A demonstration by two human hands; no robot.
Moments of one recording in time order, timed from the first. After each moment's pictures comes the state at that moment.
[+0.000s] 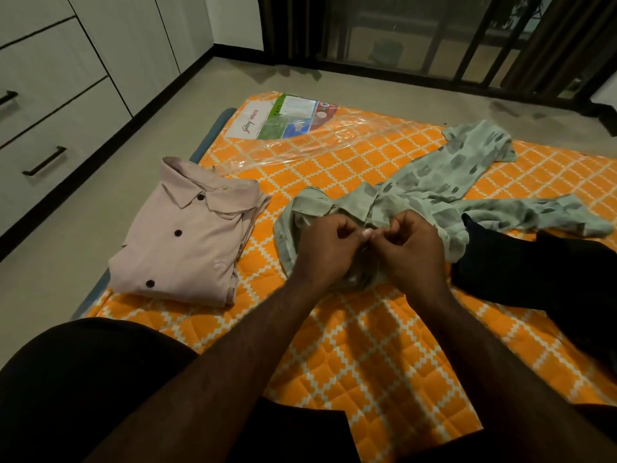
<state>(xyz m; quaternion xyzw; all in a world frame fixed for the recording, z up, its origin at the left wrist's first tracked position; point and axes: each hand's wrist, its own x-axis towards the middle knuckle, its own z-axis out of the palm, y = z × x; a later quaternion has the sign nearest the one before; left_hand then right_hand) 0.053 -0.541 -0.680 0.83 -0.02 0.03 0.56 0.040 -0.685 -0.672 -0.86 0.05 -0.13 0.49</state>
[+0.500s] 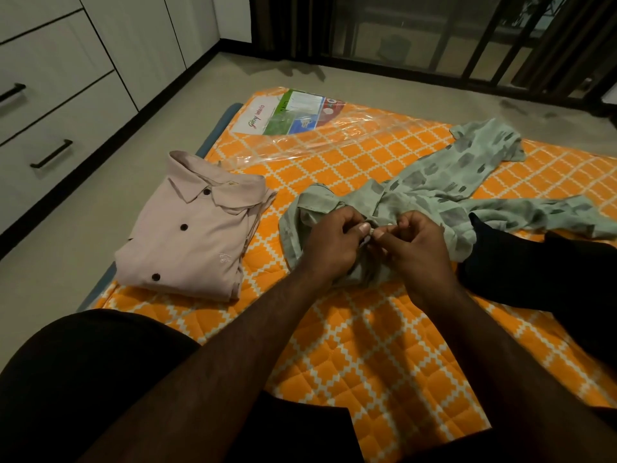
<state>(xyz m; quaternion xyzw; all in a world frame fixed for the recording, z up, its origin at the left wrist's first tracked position) 0.059 -0.540 -0.682 0.81 -0.01 -0.02 0.59 0.039 -0.681 -0.663 -0.70 0.06 0.00 0.71</state>
